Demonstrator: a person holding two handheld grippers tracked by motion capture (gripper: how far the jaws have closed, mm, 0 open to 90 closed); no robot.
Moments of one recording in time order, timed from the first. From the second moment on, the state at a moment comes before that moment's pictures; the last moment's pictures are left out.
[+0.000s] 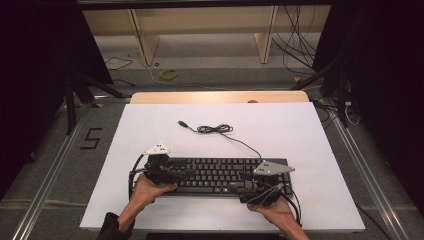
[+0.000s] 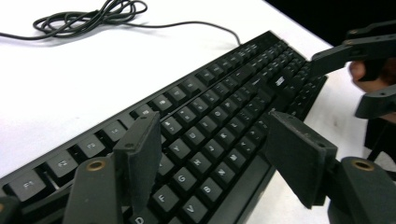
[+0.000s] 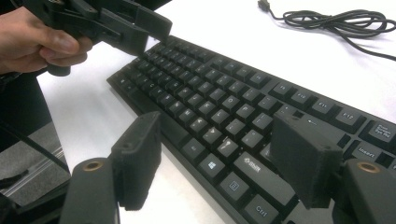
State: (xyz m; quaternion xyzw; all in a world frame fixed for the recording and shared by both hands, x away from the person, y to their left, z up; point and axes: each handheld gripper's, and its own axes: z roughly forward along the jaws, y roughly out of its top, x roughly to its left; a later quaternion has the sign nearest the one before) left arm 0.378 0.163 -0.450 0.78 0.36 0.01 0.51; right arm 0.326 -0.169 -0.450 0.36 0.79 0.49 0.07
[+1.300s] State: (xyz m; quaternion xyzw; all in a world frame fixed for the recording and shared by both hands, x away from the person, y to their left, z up) left arm 0.335 0.182 -0.459 0.77 0.35 0.02 0.54; right arm 0.305 -0.206 -0.453 0.36 0.78 0.50 0.11
